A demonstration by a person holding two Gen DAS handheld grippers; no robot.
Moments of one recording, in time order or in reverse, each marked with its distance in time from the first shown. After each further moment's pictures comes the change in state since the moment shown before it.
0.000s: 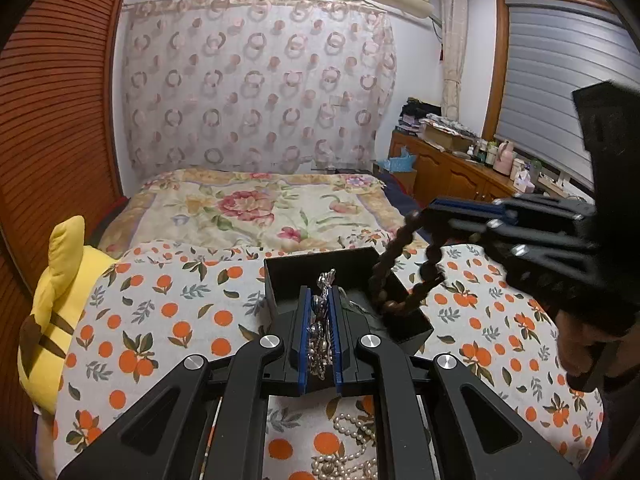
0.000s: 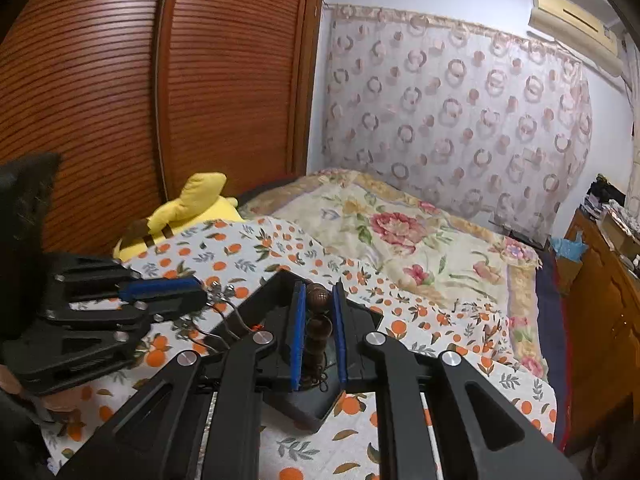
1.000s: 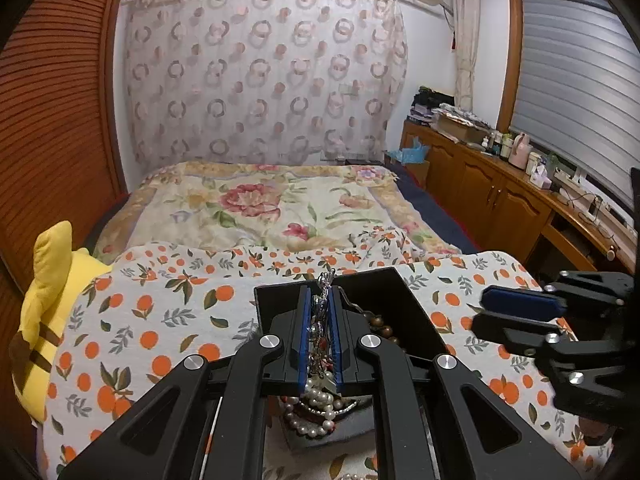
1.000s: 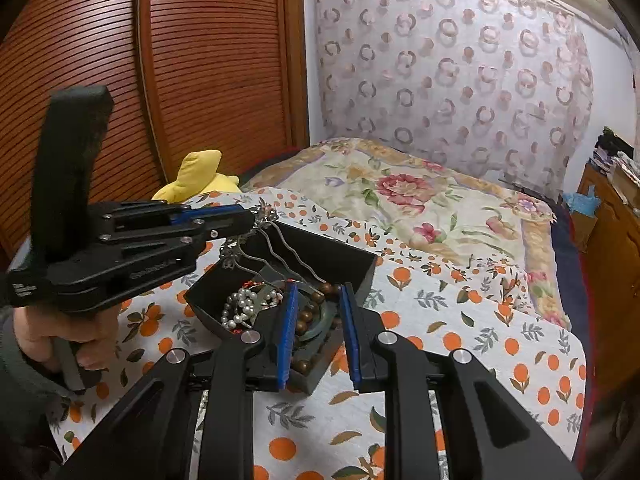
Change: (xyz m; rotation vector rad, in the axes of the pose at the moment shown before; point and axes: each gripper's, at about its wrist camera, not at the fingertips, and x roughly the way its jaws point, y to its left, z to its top) left arm 0.062 0.000 0.024 -0.006 0.044 0.039; right arm 0.010 -0.027 -0.044 0.109 0.079 0.060
